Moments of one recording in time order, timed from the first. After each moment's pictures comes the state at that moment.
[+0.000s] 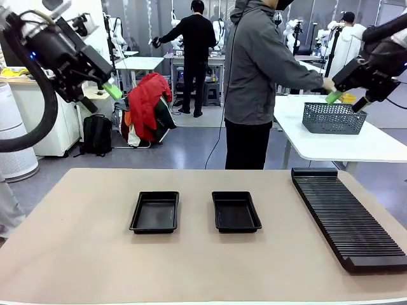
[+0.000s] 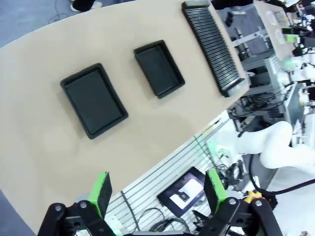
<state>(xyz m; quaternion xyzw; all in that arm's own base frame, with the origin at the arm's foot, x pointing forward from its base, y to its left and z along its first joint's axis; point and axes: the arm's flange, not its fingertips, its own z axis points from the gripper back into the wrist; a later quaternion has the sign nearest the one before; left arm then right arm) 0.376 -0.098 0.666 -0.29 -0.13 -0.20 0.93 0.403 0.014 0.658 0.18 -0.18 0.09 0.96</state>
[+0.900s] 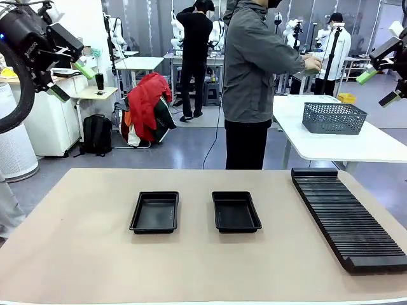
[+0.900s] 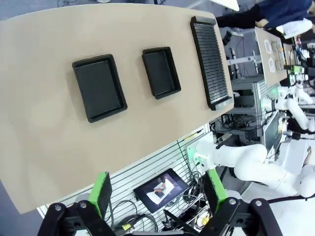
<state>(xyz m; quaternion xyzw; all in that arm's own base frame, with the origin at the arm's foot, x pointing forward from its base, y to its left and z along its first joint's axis) 0.382 -0.037 0.688 -0.32 -0.10 -0.09 0.94 0.412 -0.067 0.677 0.31 -0.10 0.00 0.94</state>
